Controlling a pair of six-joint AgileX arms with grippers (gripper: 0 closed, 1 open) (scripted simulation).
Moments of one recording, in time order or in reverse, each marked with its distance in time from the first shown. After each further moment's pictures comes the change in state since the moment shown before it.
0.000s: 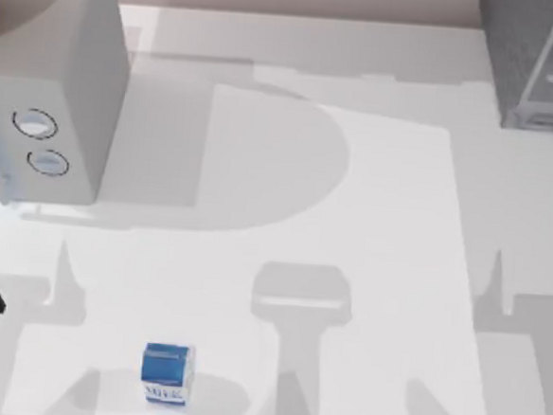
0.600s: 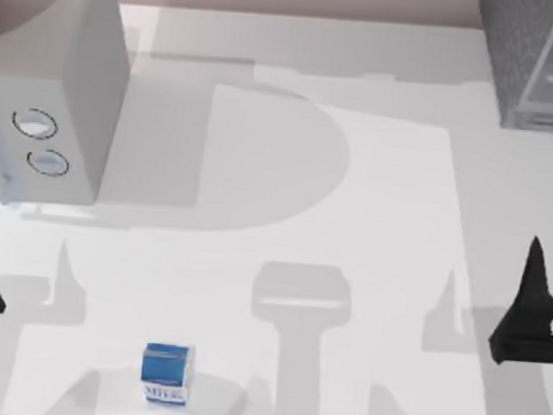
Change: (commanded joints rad) left arm 0.000 0.000 0.000 0.000 0.000 0.000; right arm 0.437 0.391 -0.022 0.312 0.440 0.023
